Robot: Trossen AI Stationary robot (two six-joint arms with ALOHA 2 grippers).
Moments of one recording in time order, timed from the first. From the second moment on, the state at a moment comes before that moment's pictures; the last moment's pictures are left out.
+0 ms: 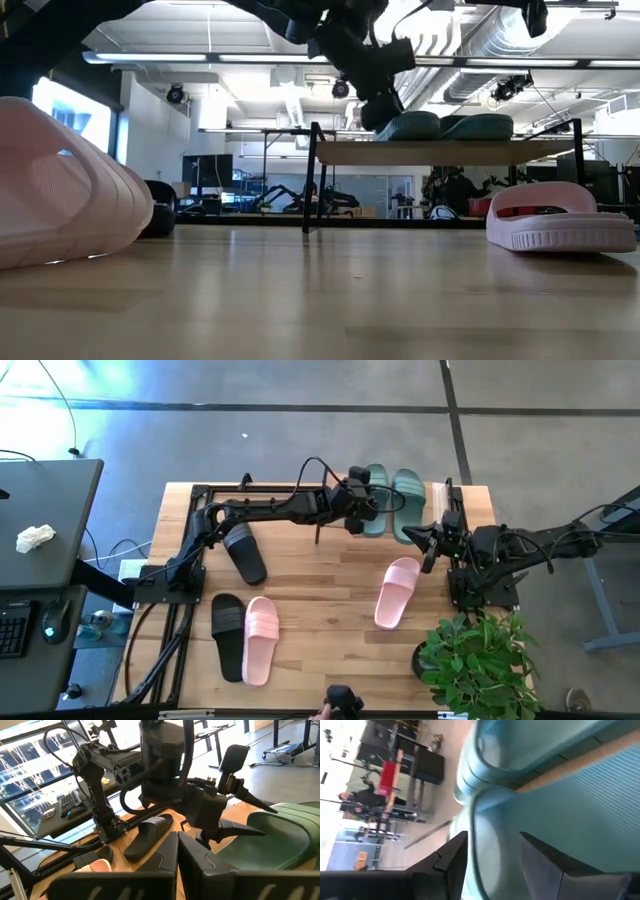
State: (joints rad) left arm 0.36 2.15 1.88 -0.21 -0.40 0.94; right arm 0.23 0.64 0.74 -0.26 0.65 0.42
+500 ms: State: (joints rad) left arm 0.25 1.88 1.88 -0.66 -0.33 0.87; right arm 0.23 0.61 0.74 -0.27 0.68 0.41
